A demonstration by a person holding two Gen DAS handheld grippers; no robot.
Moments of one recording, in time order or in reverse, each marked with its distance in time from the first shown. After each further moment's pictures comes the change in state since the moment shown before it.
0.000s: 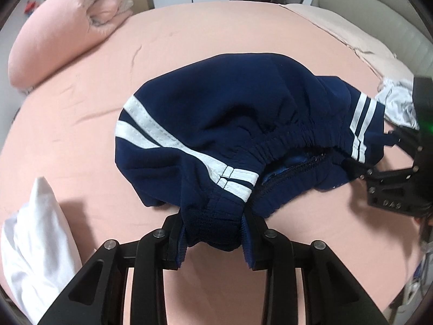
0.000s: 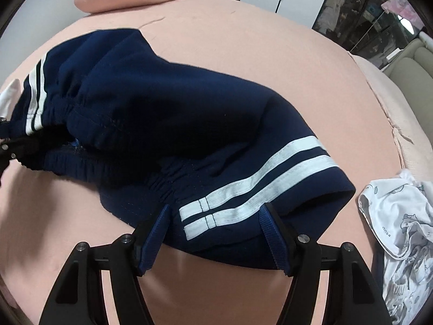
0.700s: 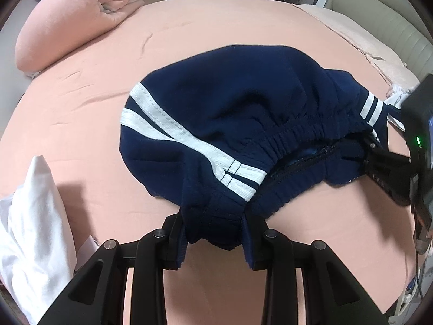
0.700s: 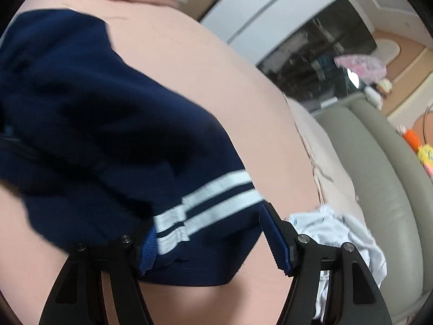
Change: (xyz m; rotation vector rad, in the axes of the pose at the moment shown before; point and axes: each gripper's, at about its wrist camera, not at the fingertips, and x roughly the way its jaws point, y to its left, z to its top) left arm 0.001 0.002 -0.016 -0.046 0.020 0.022; right arm 0.003 0.014 0.015 -0.101 -0.095 -0.511
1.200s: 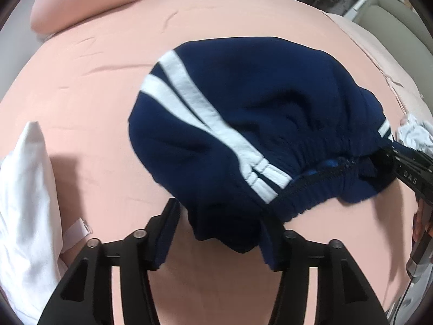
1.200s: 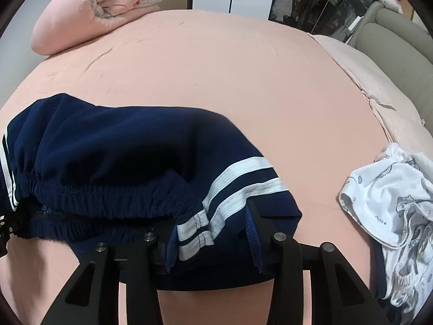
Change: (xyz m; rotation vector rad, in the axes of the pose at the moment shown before) left arm 0.012 0.029 0.009 -0.180 0.073 -0.016; right arm 0.029 -0.061 0.027 0.329 0.119 0.435
